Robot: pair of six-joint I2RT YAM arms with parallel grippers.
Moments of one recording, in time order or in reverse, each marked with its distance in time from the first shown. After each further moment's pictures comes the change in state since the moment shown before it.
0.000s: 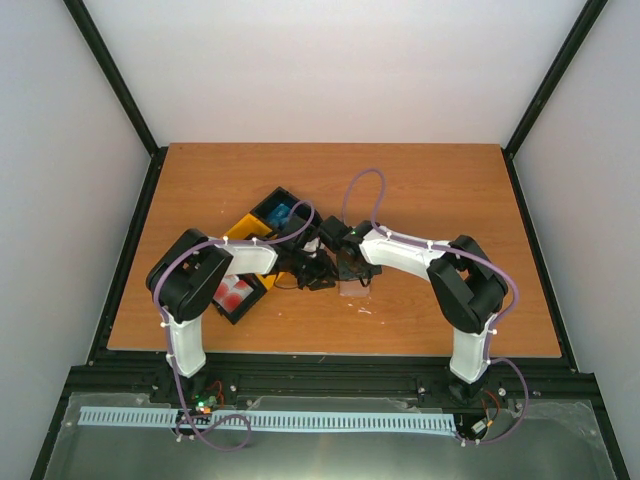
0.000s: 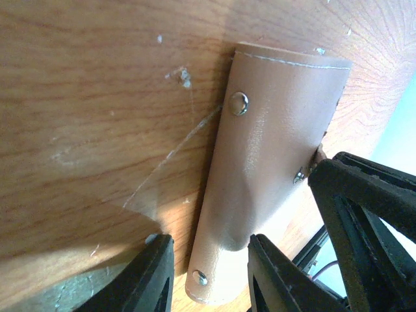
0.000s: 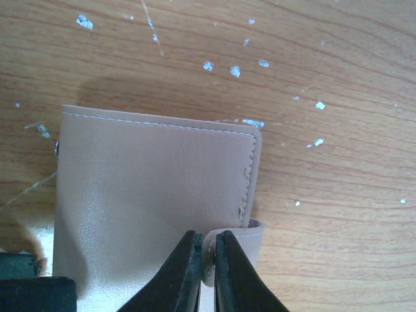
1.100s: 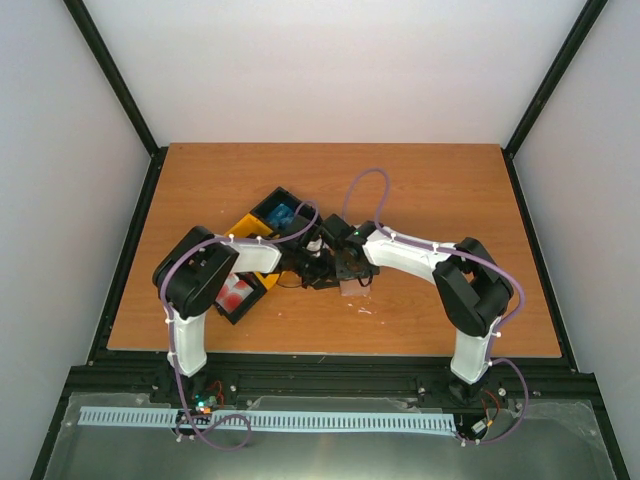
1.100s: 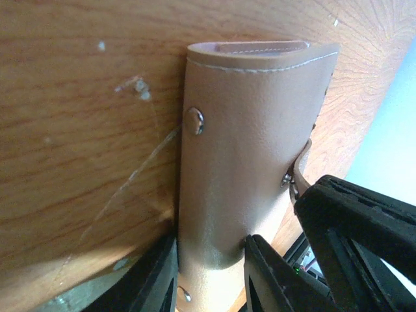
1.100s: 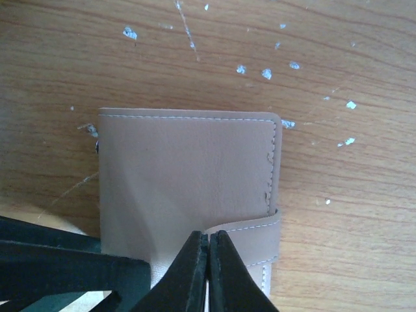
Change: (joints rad) left arm -0.006 0.042 0.025 0.037 0.050 0.007; right arm 0.000 -0.035 -0.016 0.047 -0.064 0.019
